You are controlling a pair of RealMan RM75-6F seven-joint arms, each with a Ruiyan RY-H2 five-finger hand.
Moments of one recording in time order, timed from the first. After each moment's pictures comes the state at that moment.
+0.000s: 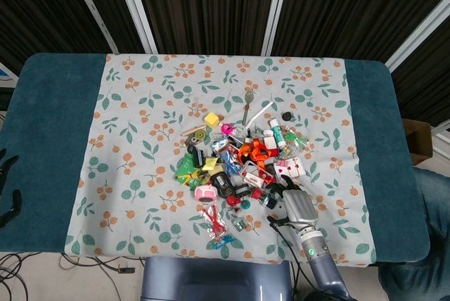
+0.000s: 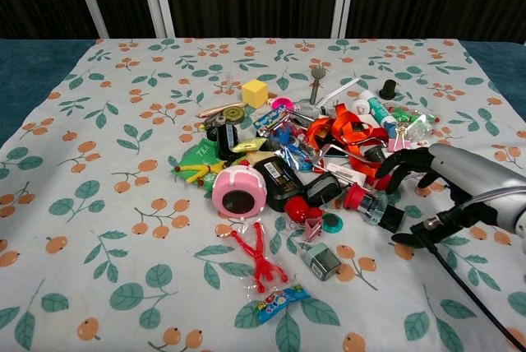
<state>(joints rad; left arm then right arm) -0.05 -1.07 -0.06 -1.64 1.48 1.54 0.00 0.34 -1.68 0.12 -1.63 -1.20 1.16 -0.30</state>
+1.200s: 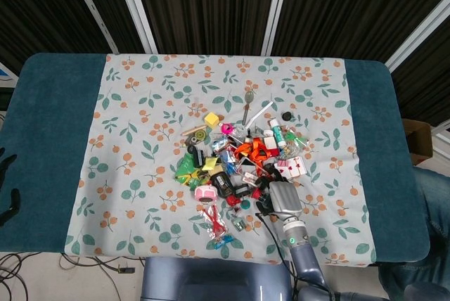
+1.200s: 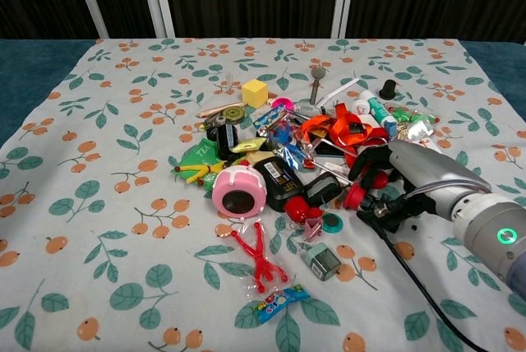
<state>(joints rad) -0.05 -1.06 -0.07 -1.65 1.47 1.53 -0.01 0.42 -1.84 0.18 -1.50 -1.08 1.17 -0.40</state>
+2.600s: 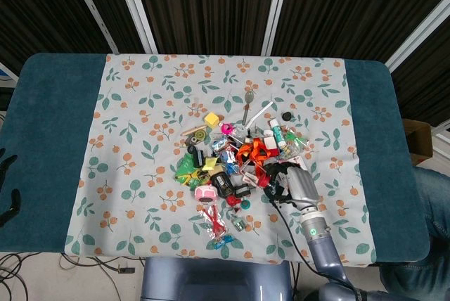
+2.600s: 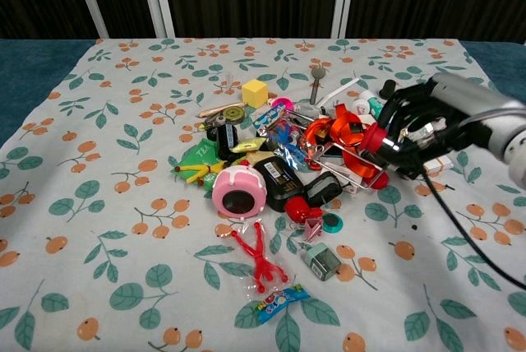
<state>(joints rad) -0.05 -1.06 -0.07 -1.65 1.47 1.53 -0.02 0.40 -1.61 0.28 -1.74 -1.11 1.16 -0.16</state>
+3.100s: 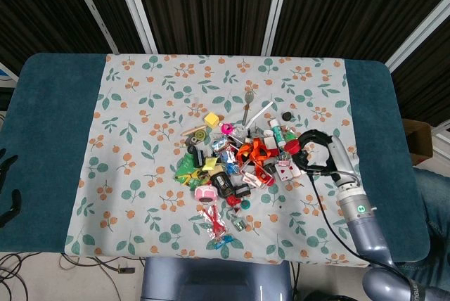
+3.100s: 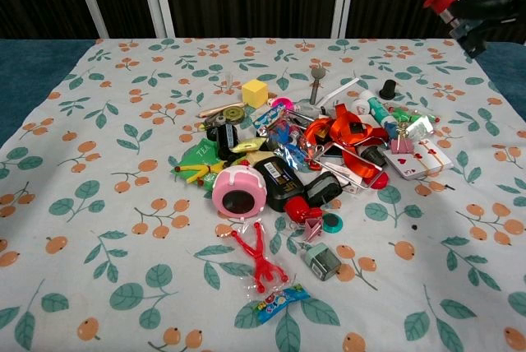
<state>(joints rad) -0.05 -1.06 -0.07 -1.65 1.47 1.54 -0.02 0.36 -1.25 0.51 -1.95 -1.01 0.98 0.32</state>
